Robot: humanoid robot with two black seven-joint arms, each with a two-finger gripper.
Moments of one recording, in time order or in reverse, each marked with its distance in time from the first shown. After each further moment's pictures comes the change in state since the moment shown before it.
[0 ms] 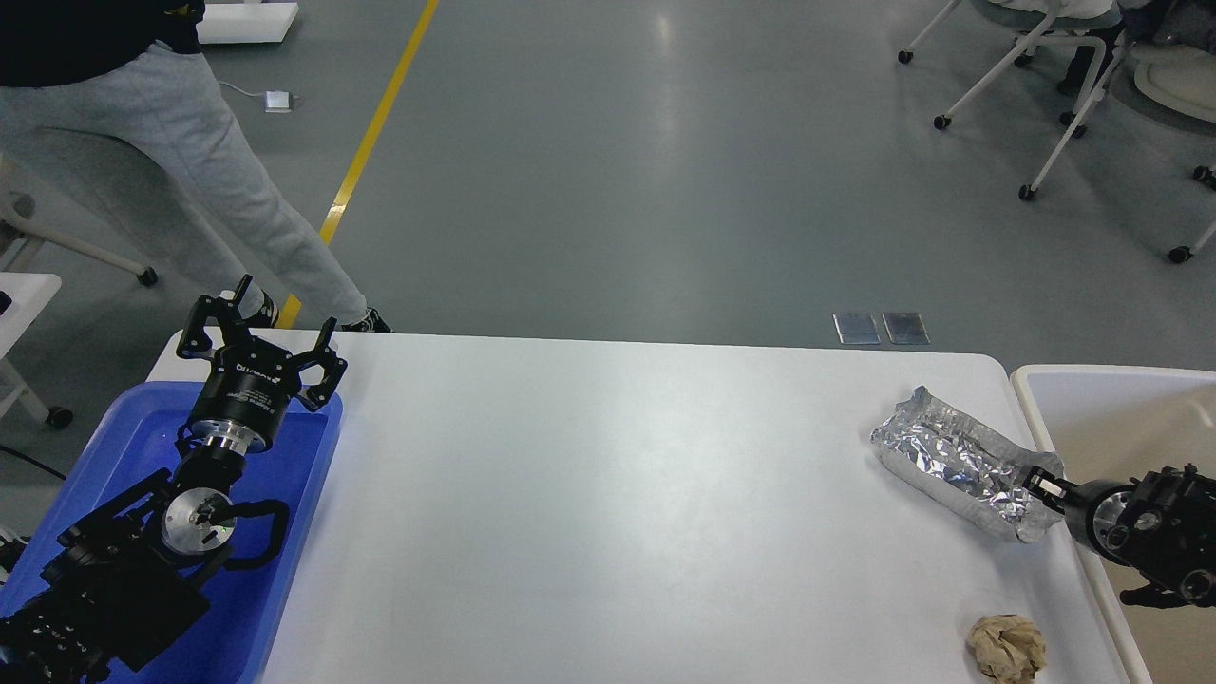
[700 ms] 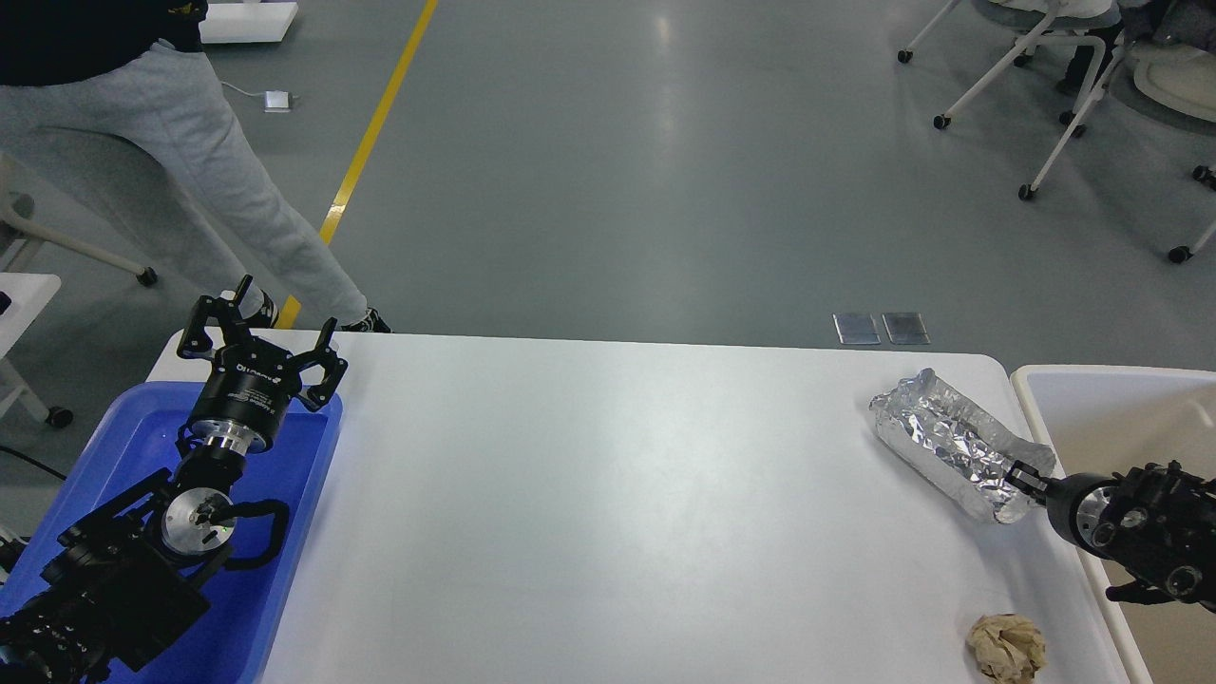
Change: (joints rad) left arm 0.000 0.000 0.000 0.000 0.000 0.000 0.000; right arm 0.006 0.018 -0.005 -0.001 0.007 -0.010 0.050
